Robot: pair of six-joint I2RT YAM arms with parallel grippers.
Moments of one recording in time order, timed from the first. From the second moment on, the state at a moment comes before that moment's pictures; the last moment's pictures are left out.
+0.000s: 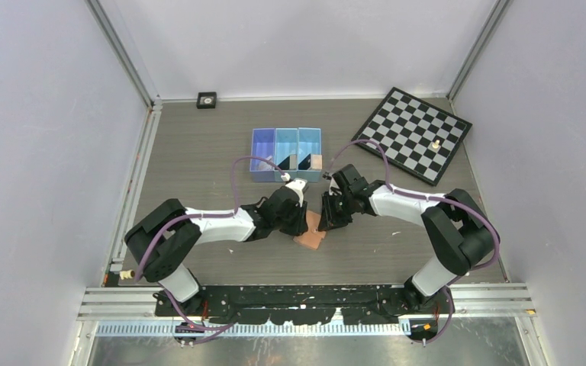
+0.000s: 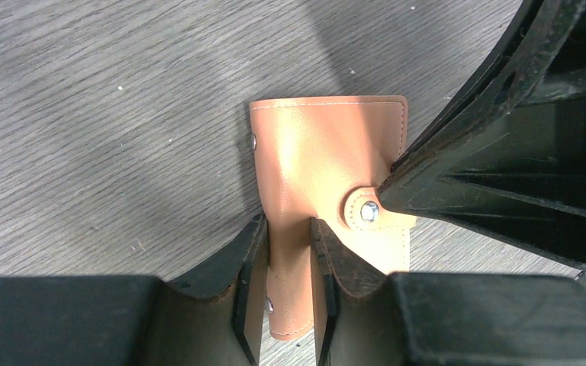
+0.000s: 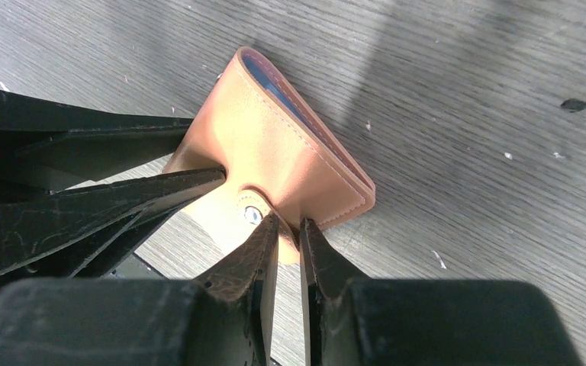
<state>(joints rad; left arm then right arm) -0.90 1.62 0.73 0.10 -0.02 -0.53 0.61 1.59 0.81 -0.28 -0.38 0.50</state>
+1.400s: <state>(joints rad) -0.90 1.60 0.72 0.07 -0.11 -0.65 0.75 1.35 0.78 -0.33 -0.44 0.53</state>
